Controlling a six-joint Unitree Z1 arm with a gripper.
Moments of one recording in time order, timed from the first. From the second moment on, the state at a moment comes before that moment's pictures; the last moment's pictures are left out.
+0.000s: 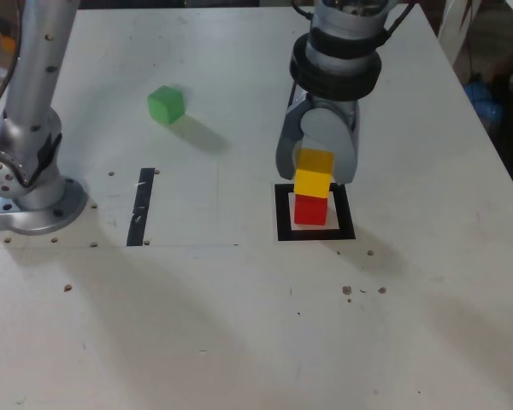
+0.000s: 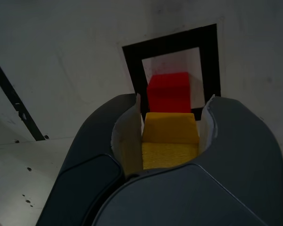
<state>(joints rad) -0.12 2.06 -1.73 1.38 0.09 0.04</state>
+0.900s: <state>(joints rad) -0.08 2.06 -1.65 1.29 0.09 0.05</state>
